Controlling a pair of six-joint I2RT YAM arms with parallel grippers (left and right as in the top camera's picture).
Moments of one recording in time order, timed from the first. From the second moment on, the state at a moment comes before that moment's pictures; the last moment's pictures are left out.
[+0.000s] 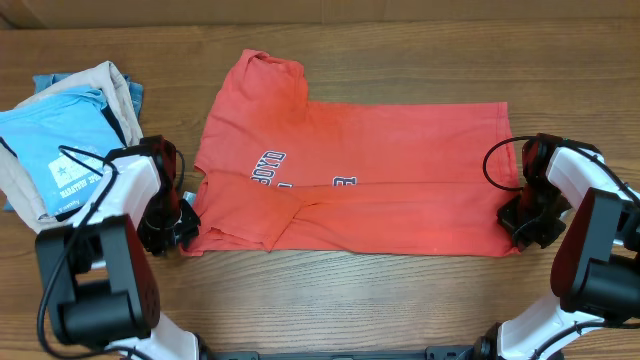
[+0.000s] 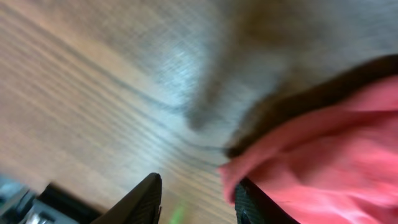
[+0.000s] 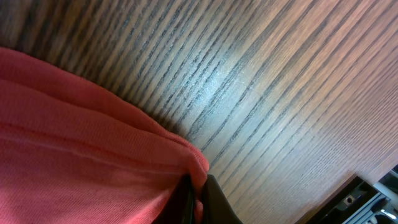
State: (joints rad) left arm 0.17 1.79 1.07 -1.12 -0.16 -0.49; right arm -0.28 1.87 1.10 -1.14 0.23 0.68
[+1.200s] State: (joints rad) left arm 0.07 1.71 1.07 -0.81 0.30 -0.26; right arm -0.28 1.49 1.10 -1.01 0.15 0.65
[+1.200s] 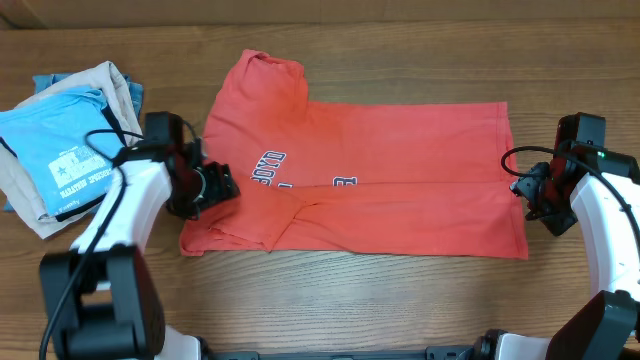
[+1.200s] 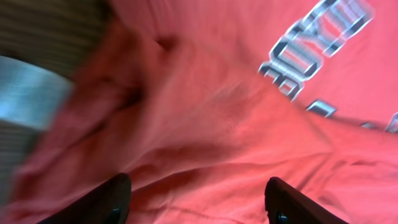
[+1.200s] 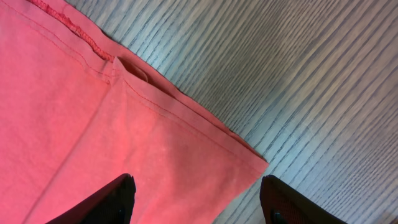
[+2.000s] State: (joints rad) left arm 0.04 1.86 1.09 -1.00 0.08 -0.34; right arm -0.28 1.49 1.10 -1.01 0.14 0.64
